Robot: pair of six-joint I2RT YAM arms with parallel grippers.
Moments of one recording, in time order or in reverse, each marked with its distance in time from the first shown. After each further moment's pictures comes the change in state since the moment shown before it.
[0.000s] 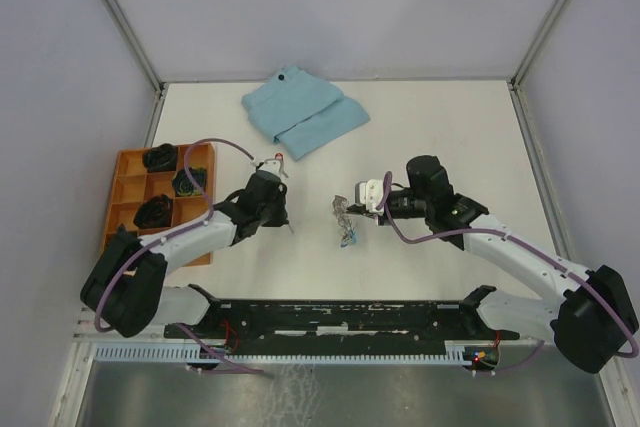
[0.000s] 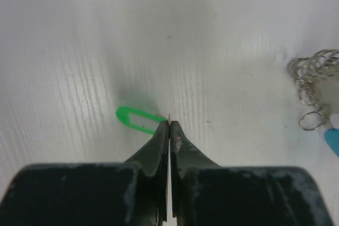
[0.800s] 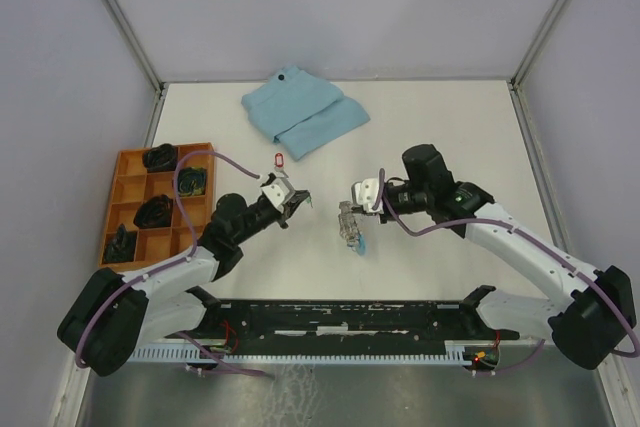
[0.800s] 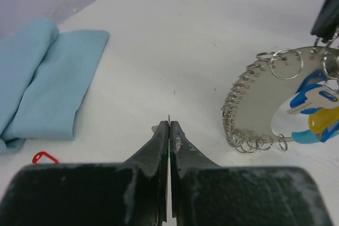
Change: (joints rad) left arm 0.000 -0.285 -0.350 0.912 0.438 0.626; right arm 0.000 0.016 0.169 -0.337 0.016 -0.154
